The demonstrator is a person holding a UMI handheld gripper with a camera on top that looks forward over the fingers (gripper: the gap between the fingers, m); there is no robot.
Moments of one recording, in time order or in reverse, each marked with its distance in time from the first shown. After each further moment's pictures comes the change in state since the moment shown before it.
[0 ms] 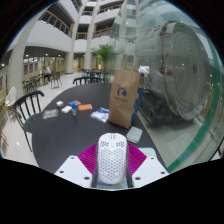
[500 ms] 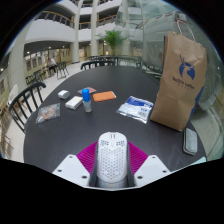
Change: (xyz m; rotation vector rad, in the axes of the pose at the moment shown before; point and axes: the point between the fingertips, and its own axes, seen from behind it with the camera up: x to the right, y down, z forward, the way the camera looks) arm -0.145 0.006 0.212 -0.157 -0.118 0.036
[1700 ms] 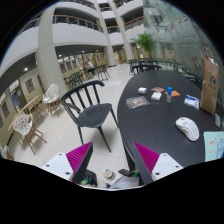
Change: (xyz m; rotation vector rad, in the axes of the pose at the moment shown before) arm -0.290 0.070 -0.197 0.035 -0.420 -0.039
